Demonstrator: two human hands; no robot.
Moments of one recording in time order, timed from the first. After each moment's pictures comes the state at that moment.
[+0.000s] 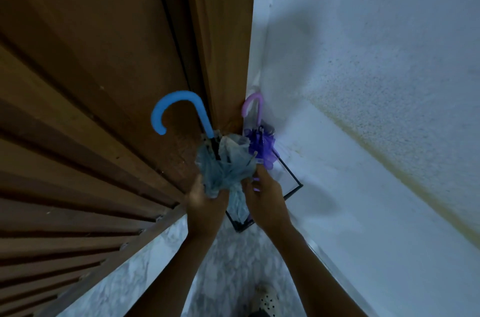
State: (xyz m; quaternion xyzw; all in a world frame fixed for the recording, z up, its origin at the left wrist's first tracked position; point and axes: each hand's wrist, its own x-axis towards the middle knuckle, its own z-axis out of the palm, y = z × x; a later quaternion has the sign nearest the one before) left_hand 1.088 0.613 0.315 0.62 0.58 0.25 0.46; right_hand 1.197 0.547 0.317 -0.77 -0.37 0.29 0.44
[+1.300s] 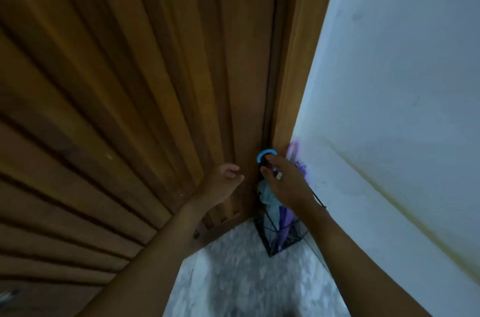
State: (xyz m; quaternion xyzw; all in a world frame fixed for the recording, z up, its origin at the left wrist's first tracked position) left_hand 0.966 0.655 0.520 0.66 0.52 0.14 0.53; right_hand 1.121 0.556 0.529 -0.77 -0.44 0.26 0.38
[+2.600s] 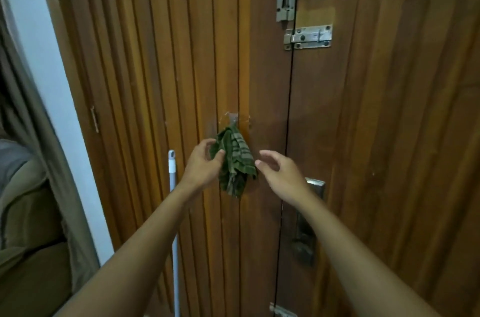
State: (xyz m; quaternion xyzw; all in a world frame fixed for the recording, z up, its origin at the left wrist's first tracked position) left_hand 0.276 0.522 0.903 0.44 0.70 0.55 0.09; right_hand 0.460 0.588 0.899 -0.34 -0.79 0.36 0.36
